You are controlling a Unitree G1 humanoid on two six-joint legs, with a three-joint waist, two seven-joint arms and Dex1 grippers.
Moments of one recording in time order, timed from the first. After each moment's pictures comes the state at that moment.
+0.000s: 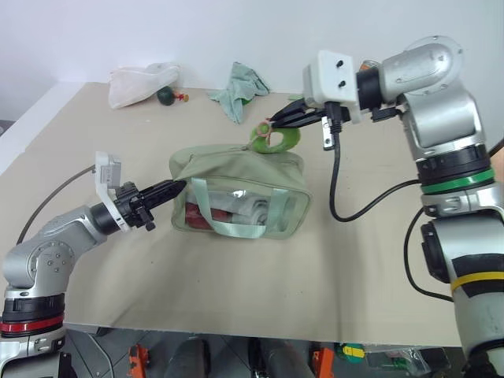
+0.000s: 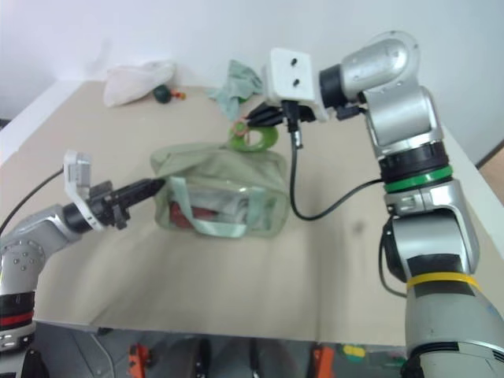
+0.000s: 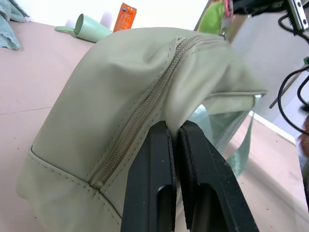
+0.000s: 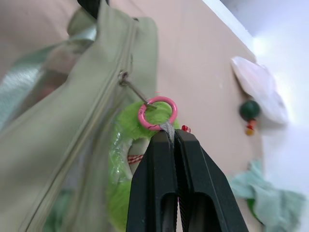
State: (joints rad) left arm -0.35 0.61 0.28 -0.13 -0.90 0.74 -0.86; right arm -1.31 -0.67 0.27 0.41 0.02 0.02 1.41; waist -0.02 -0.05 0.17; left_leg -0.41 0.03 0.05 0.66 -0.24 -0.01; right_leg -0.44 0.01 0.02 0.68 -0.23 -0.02
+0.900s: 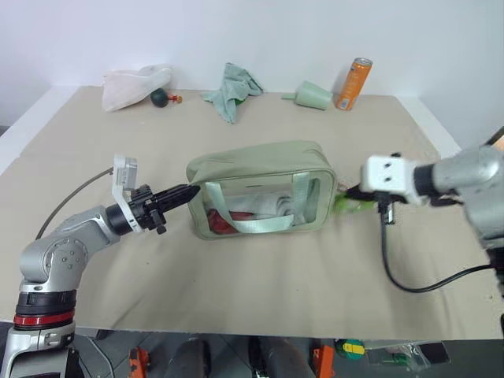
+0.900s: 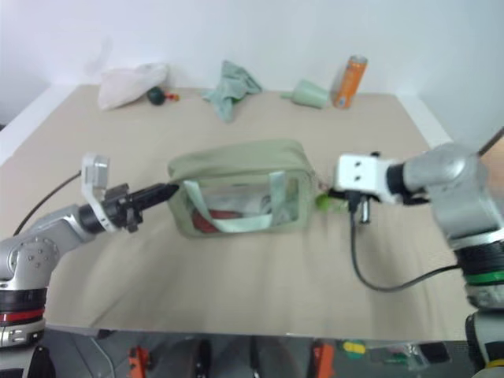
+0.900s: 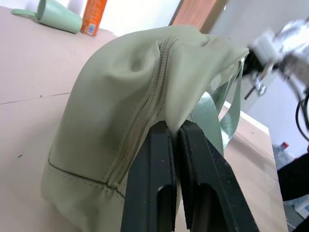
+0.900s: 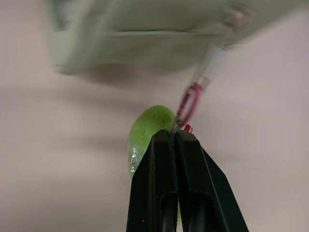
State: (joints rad) left arm -0.38 0.59 0.21 -0.11 -0.90 0.75 -0.88; right arm -0.66 -1.02 0.18 0.03 -0.03 0.20 1.25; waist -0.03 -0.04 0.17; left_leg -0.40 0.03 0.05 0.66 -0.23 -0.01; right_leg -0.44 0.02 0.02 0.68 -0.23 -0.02
